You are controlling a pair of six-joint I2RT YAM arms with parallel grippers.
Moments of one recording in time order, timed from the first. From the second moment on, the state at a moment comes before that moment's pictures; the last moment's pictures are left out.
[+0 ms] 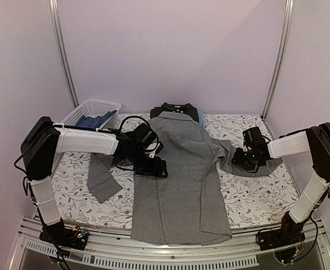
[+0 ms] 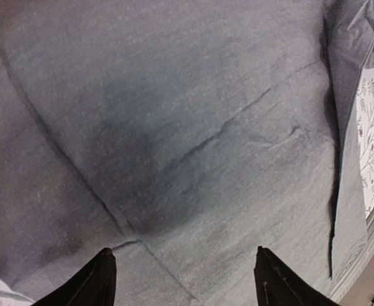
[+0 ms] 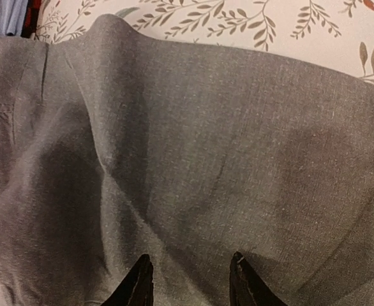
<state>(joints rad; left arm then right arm) -0.81 1.91 1.29 -0.45 0.20 -0.47 0.32 1.68 0.81 -0.11 0.04 0.65</state>
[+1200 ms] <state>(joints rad) -0.78 1.79 1.02 -0.39 0.17 -0.51 0.09 1.96 1.16 -0.18 -0.02 0.47</state>
